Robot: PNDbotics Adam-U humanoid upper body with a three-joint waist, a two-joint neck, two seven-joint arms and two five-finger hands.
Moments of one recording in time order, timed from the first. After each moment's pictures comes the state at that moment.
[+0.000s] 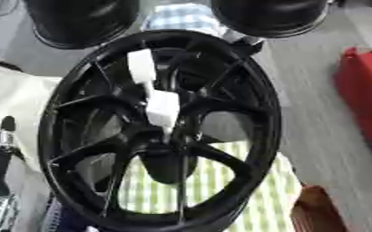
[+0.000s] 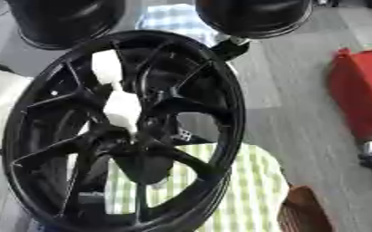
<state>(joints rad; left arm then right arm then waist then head) -0.27 0.25 0.16 -1.31 0.17 -0.17 0.49 -0.16 -0.44 -0.21 -1.22 -0.18 -0.14 -0.20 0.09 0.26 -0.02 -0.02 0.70</state>
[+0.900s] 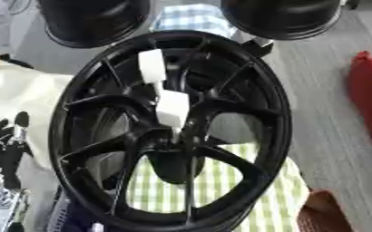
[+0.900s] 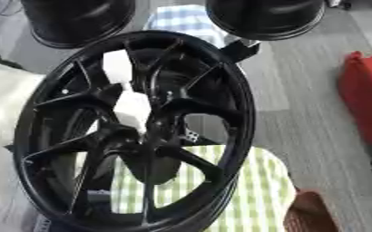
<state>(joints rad) -0.30 0.26 0.17 -1.37 0.16 -0.14 0.47 -0.16 -0.44 -0.21 -1.22 -0.18 -0.14 -0.21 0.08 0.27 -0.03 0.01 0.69</state>
